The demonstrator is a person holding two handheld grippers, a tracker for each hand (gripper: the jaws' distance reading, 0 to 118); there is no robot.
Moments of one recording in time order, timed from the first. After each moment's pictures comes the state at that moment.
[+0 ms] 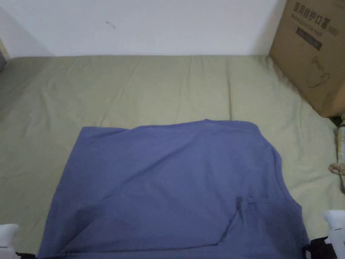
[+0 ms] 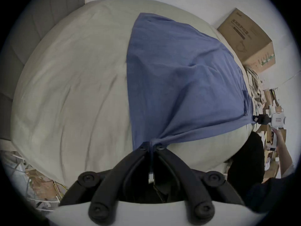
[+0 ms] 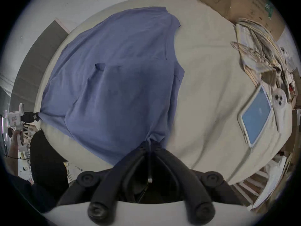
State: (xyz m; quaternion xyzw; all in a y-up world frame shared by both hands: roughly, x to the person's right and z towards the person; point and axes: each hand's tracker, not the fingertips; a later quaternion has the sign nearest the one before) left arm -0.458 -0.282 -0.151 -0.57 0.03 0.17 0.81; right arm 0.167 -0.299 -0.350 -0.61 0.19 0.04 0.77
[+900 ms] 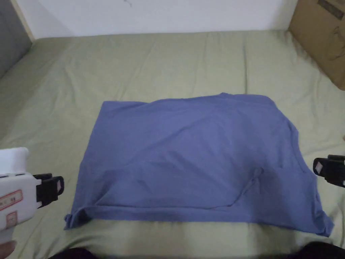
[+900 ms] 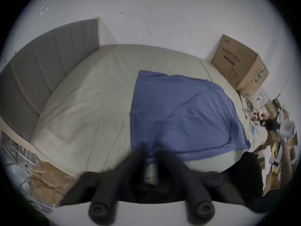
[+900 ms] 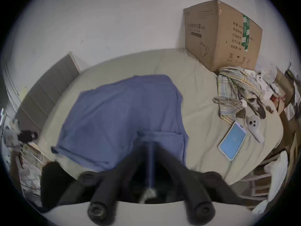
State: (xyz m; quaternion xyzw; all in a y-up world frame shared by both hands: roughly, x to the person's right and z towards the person) left arm -0.405 -0.175 -0.117 -0.42 0.11 0.11 0.89; right arm 0.117 -0.182 -0.292 -0.40 0.17 -0.03 0.90
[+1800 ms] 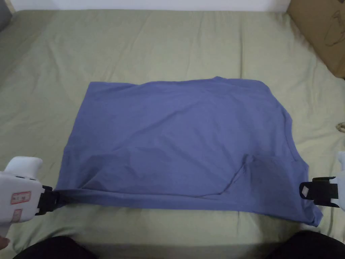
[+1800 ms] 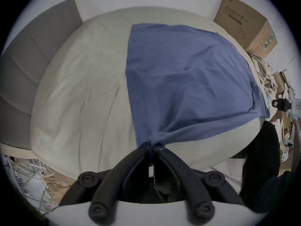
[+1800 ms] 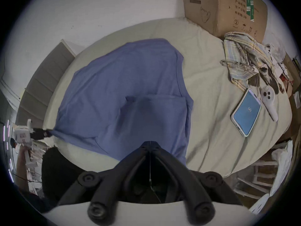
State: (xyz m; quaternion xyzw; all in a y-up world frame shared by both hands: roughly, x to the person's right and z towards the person) left arm -0.423 -0.253 -0.144 -0.56 0.07 0.06 0.83; right arm 0.138 -0.244 -0.308 -0.54 0.17 -0.01 0.83
